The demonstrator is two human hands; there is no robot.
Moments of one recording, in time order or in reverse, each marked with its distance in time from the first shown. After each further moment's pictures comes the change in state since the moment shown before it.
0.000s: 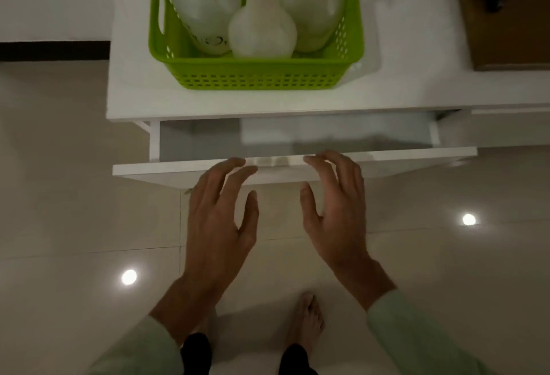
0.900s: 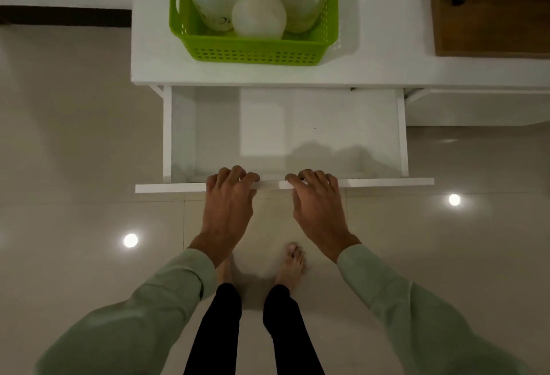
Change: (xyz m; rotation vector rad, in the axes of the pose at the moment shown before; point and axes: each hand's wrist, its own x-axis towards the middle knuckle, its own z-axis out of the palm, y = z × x) left_hand -0.048 0.034 -0.010 0.346 -0.365 -0.147; right_hand -0.063 -0.007 -0.040 -0.313 -0.488 0.016
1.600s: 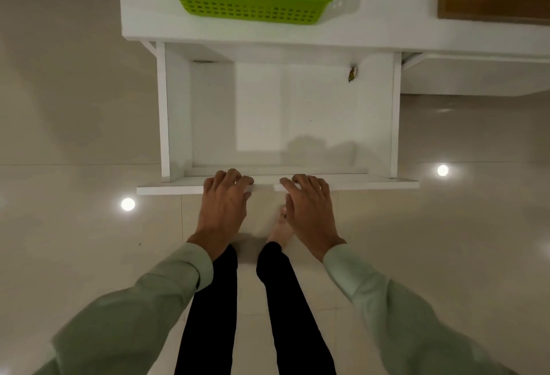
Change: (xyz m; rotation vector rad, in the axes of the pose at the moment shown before) left_hand -0.069 0.000 0.011 -0.055 -0.140 -0.033; right_hand -0.077 -0.010 0.012 0.029 -0.108 0.077
